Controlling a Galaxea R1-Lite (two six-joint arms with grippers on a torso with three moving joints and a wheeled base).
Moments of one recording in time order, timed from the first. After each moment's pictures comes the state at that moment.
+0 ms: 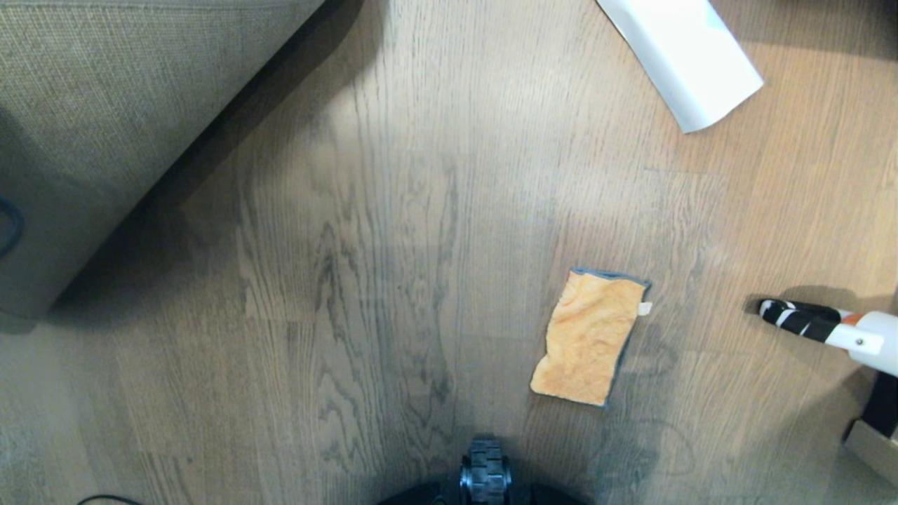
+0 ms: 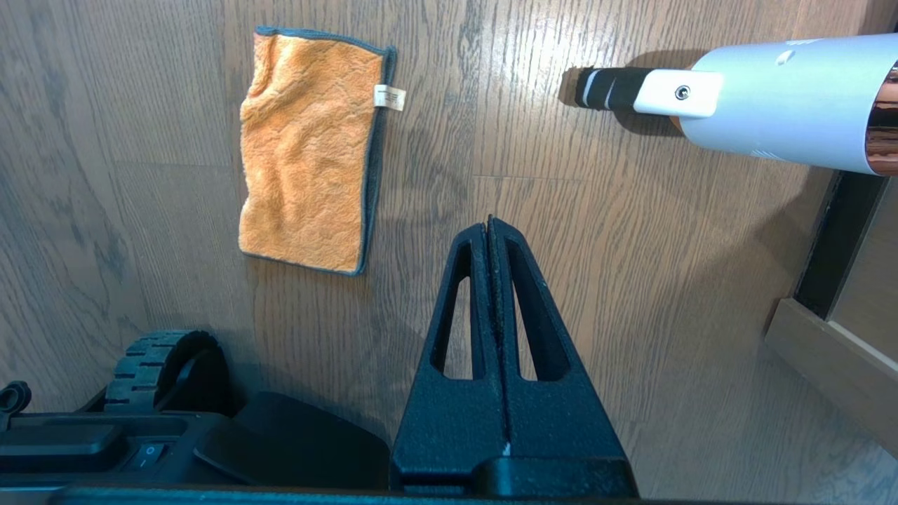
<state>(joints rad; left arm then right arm) 0.26 1.21 -0.73 -0.80 0.54 0.40 0.00 0.00 0.00 -0.05 -0.03 0.03</state>
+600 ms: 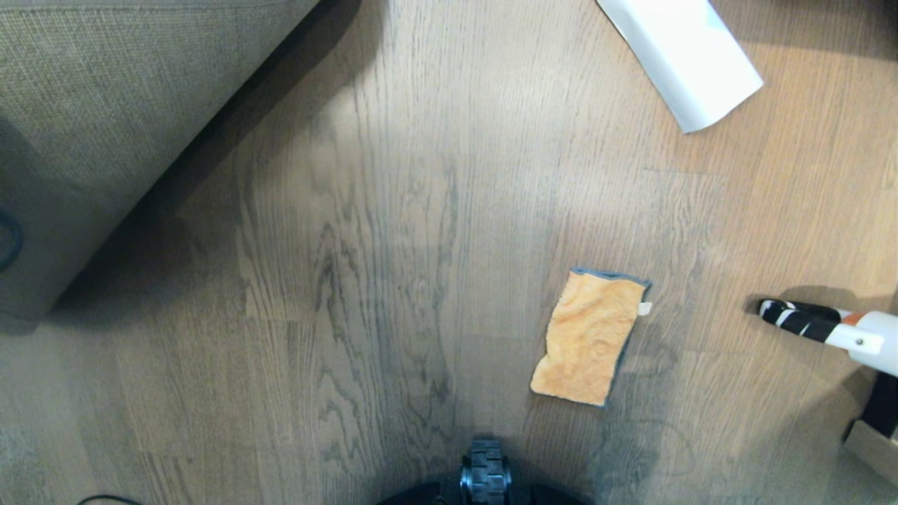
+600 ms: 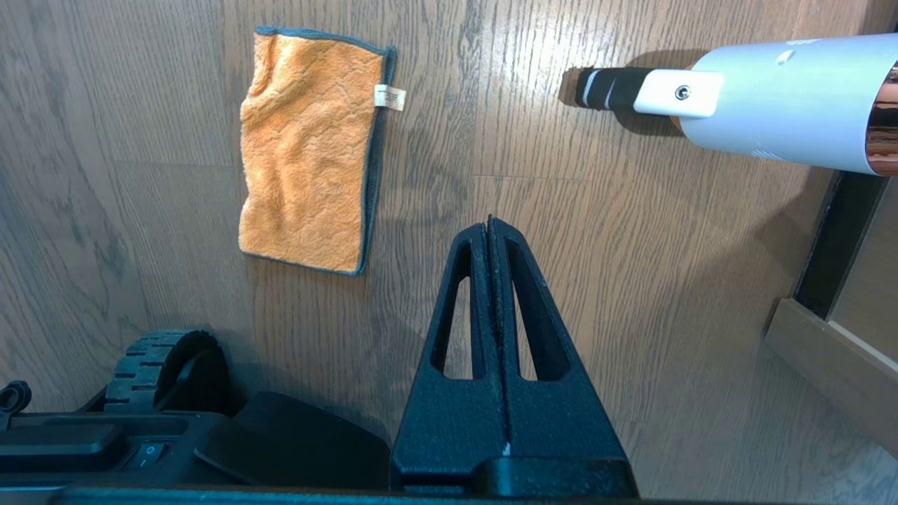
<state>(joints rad) 0.27 1.19 -0.67 -0.85 0.55 0.40 0.00 0.00 0.00 -0.05 -0.03 0.03</state>
